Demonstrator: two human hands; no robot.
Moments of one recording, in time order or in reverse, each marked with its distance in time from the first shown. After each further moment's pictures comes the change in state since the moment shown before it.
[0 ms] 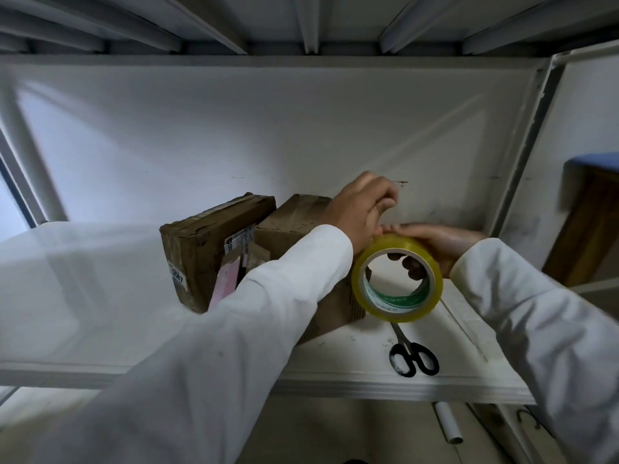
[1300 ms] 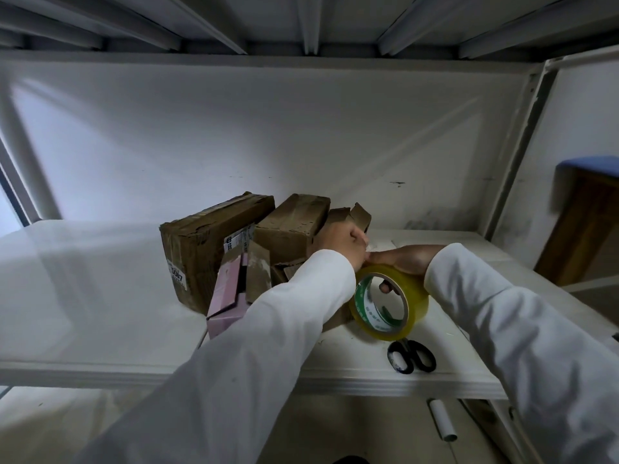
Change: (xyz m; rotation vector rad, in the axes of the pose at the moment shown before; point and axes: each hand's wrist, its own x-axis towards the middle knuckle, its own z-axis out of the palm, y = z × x) left_hand -0.026 0.000 0.011 0.023 -0.225 -0.811; right_hand 0.019 0.010 0.023 -0.470 0.190 0.311
